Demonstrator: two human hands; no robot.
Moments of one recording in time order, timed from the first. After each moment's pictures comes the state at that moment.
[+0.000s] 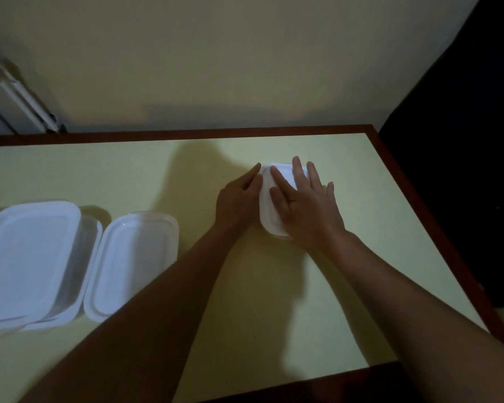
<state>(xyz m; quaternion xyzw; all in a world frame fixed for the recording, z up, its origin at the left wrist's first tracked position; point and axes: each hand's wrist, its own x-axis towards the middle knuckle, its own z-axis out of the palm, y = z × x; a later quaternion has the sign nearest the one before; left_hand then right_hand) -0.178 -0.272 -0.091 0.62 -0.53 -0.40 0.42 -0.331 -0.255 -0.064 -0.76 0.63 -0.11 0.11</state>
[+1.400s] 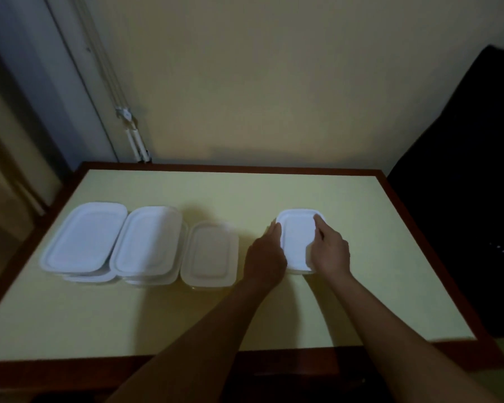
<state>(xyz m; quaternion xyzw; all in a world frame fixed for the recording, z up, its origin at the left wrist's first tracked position) -0.155 -0.144 -0.040 0.67 -0.66 -0.22 0.25 -0.290 -0.166 -0.026 -0.56 0.74 -0.29 0.25</state>
